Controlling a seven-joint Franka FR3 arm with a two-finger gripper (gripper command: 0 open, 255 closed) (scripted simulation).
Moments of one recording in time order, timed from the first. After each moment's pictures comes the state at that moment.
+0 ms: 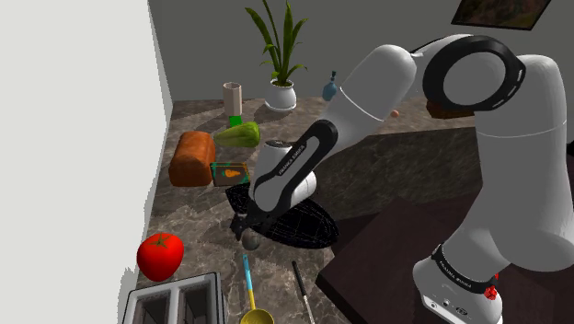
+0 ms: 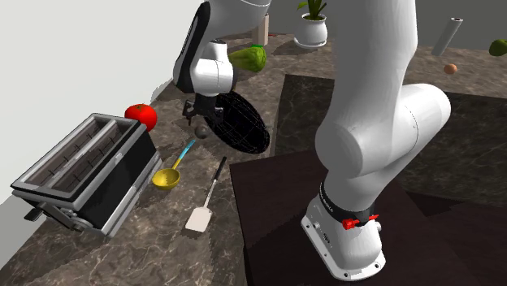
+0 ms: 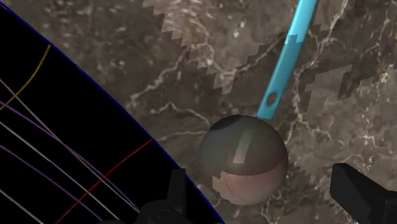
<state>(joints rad) 0.30 0.58 0.26 -2.17 0.39 2.83 0.34</state>
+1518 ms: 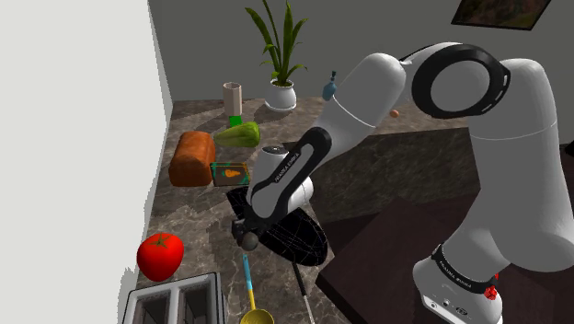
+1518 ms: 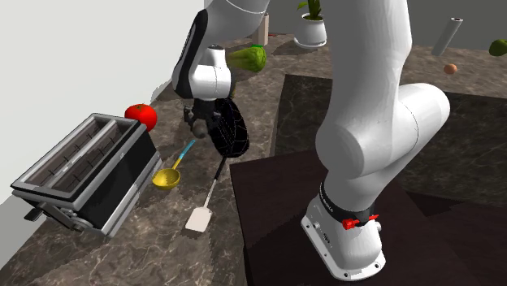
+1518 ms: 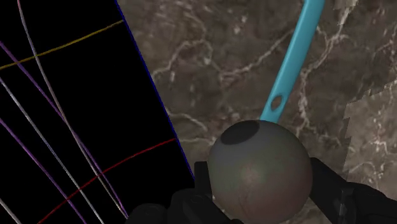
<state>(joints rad) 0.31 0.63 0.26 -2.14 0.39 2.86 0.34</state>
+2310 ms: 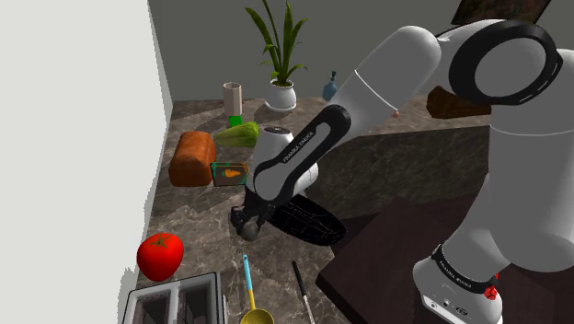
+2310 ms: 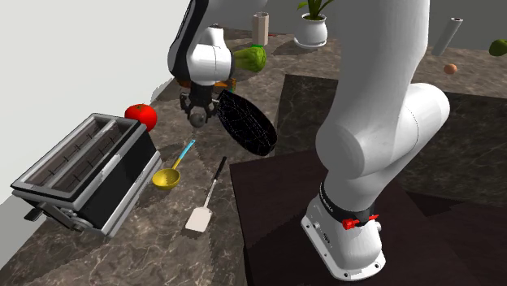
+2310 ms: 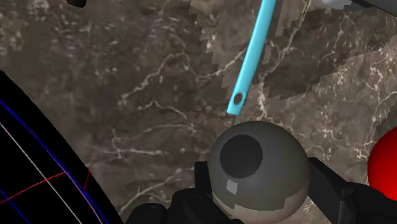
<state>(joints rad) 0.32 0.47 0.25 -2.19 0.38 2.75 0.38</state>
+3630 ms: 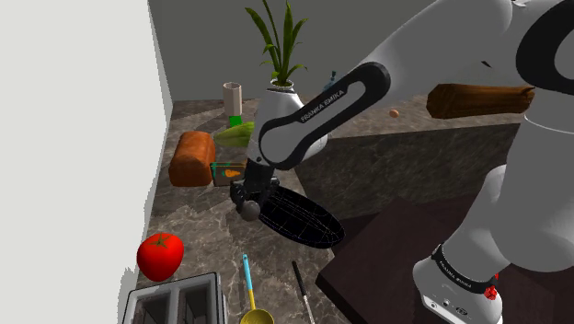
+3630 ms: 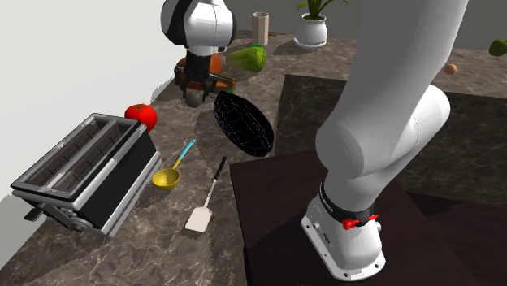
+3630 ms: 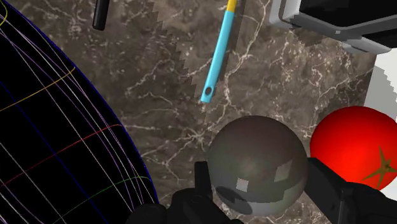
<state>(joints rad) 0.31 0.25 0.23 -2.20 0.35 2.54 0.44</state>
